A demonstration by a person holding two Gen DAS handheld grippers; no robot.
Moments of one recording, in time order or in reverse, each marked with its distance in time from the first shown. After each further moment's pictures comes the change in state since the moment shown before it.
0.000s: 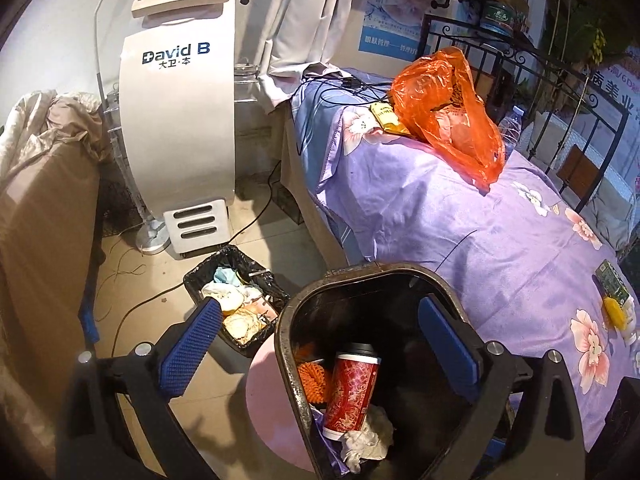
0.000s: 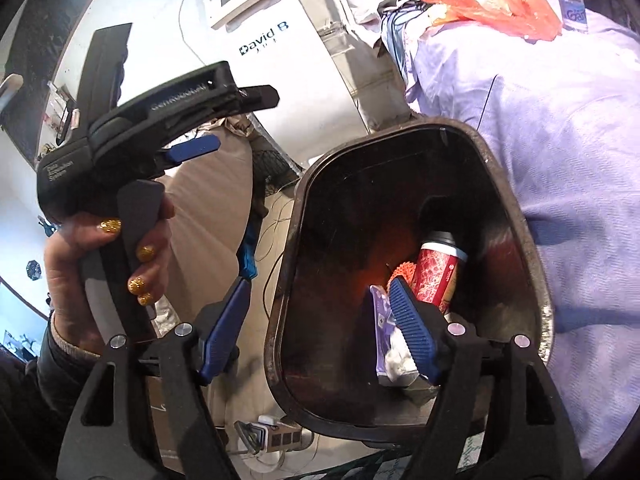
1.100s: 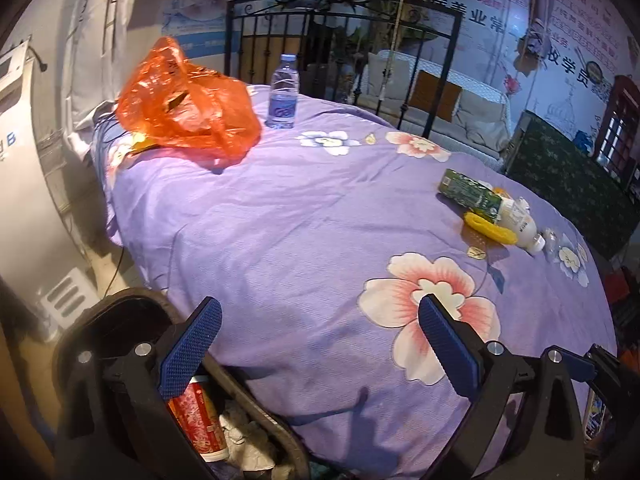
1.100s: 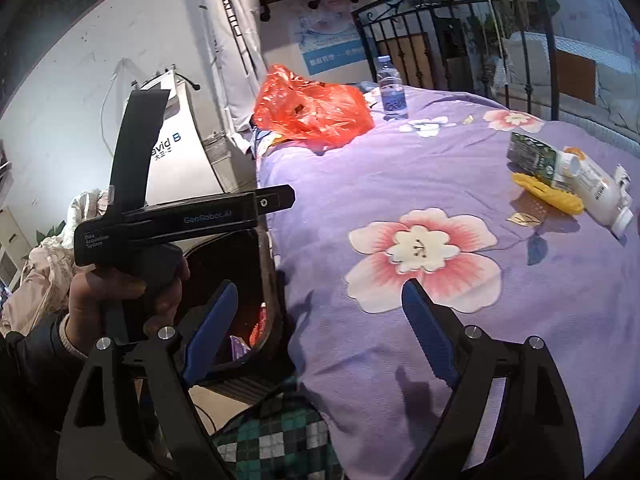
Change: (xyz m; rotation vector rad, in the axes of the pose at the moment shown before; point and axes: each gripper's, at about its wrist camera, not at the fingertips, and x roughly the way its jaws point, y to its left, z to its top) left arm -0.011 -0.240 -0.040 0.406 0.031 -0.417; right arm -0.213 -0.091 -0.050 0.114 -0.349 -0.403
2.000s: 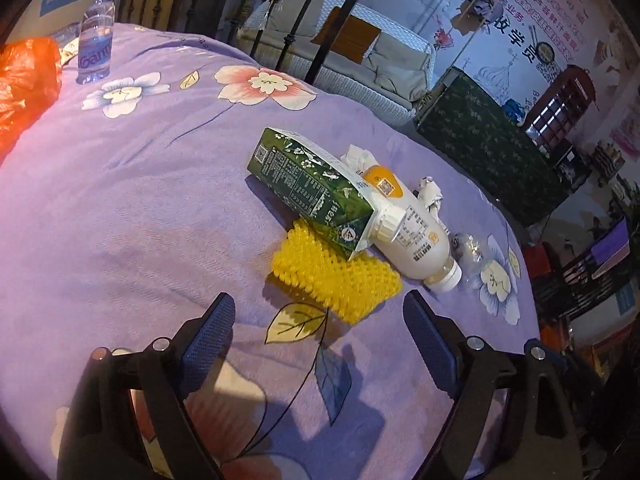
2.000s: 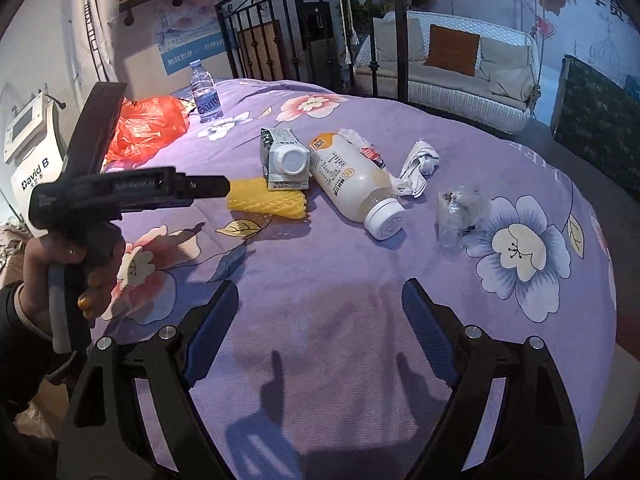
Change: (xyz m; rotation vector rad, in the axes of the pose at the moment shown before) left arm 0.163 -0.164 0.070 -0.029 0.252 -0.385; right arm -0.063 -0.211 0.032 0.118 0.068 -0.410
